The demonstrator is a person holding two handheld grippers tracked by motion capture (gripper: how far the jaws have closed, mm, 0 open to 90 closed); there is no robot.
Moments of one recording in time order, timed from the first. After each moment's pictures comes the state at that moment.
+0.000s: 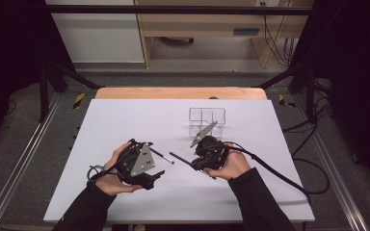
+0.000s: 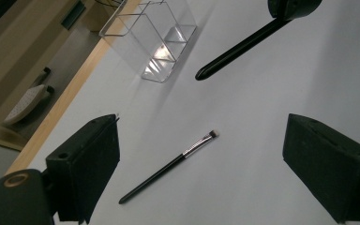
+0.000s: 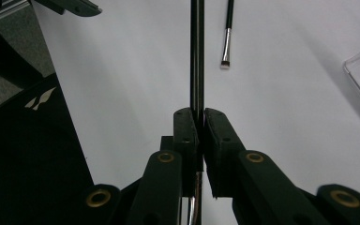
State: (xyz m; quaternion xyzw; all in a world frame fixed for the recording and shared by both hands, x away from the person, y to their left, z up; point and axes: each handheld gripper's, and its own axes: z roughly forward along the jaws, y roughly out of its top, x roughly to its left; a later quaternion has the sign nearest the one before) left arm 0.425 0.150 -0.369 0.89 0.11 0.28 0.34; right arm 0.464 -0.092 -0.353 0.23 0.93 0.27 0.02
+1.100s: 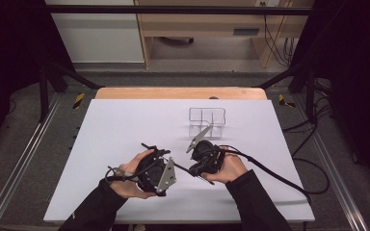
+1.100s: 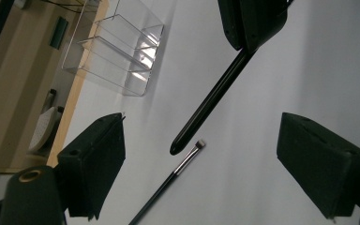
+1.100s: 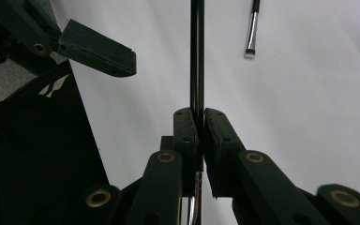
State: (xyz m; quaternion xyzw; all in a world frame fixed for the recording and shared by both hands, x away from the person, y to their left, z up) left arm 0.411 0.105 -0.381 0.91 0.00 0.32 0.26; right arm 0.461 -0.083 -0.365 0.22 0.94 0.25 -0.01
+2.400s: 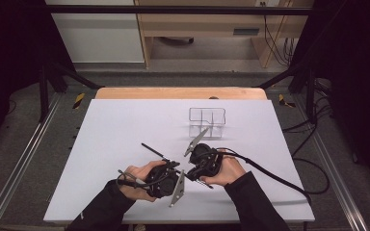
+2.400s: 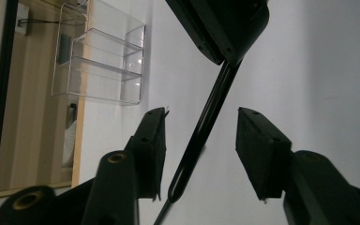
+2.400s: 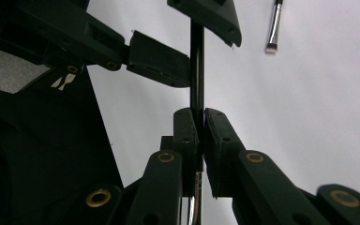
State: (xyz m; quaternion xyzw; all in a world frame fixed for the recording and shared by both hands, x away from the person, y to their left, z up) left arm 0.400 0.083 -0.400 0.91 -0.09 0.36 0.19; right arm 0.457 -0.078 -0.370 0.21 0.95 0.24 -0.03
